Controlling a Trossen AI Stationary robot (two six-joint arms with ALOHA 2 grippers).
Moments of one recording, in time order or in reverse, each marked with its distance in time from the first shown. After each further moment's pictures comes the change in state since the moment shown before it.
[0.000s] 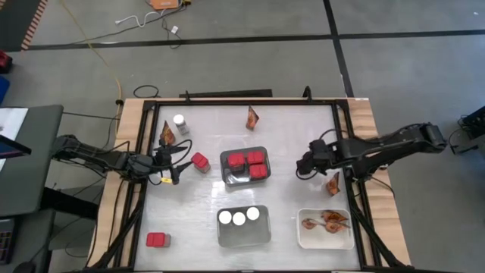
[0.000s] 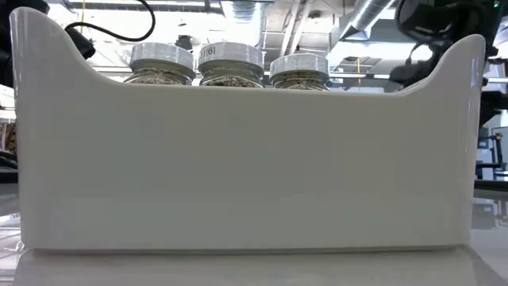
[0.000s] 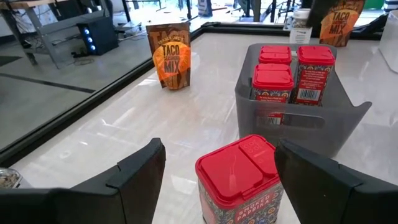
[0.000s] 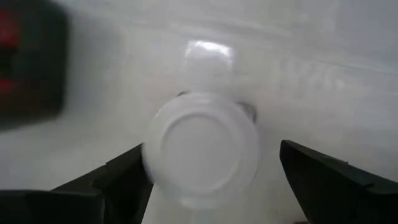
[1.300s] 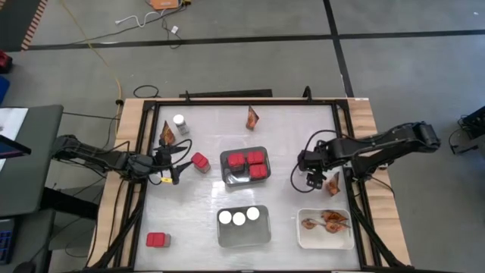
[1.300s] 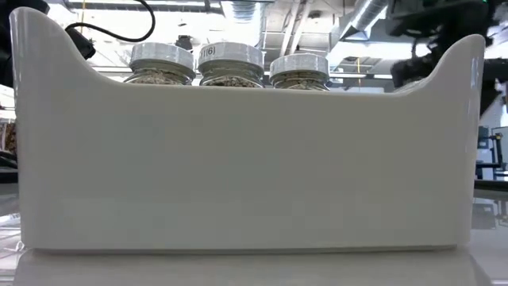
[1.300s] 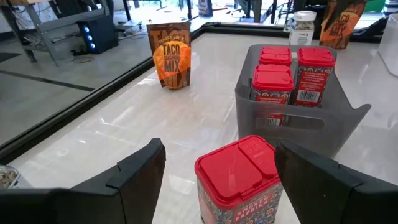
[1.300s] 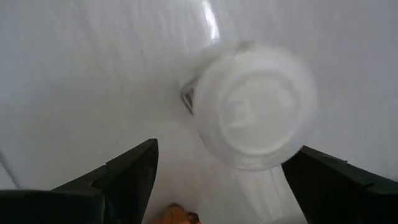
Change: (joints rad) left arm 0.000 0.000 0.000 0.000 0.000 -0.016; right arm -0.006 0.113 0.096 -0.135 -0.063 -0.976
